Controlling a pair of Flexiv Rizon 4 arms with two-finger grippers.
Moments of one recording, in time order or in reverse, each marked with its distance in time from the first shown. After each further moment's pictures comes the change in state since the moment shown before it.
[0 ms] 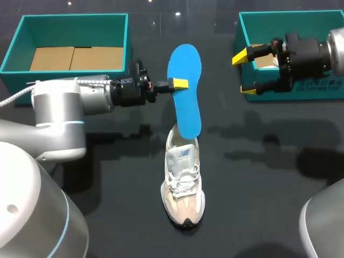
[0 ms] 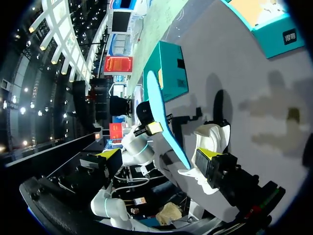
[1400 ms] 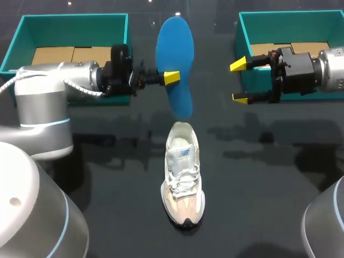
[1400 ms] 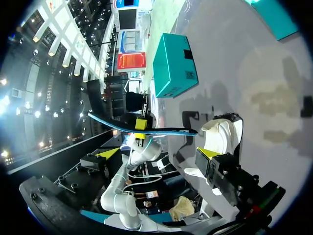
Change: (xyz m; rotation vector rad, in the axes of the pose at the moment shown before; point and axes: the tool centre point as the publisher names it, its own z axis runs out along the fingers) left arm 0.047 -0.009 -0.012 -0.060 0.045 0.964; right arm -0.016 -0.002 0.015 0.057 0.154 0.045
